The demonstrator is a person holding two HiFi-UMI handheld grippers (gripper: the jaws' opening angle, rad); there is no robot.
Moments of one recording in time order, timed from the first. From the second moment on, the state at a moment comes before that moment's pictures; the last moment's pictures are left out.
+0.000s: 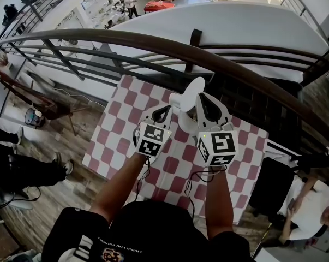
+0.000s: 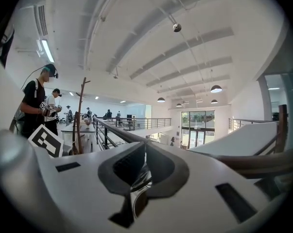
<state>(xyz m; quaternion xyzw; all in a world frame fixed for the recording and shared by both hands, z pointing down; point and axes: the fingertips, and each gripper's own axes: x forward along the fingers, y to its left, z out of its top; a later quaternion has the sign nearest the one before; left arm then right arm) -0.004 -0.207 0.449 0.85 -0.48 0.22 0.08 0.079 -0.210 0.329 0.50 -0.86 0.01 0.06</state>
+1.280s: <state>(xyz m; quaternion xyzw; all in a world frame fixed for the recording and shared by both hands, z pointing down) 0.014 -0.181 0.481 0.86 -0.45 0.22 0.10 0.156 -0.190 0.473 0.58 -0.80 0.13 0.11</state>
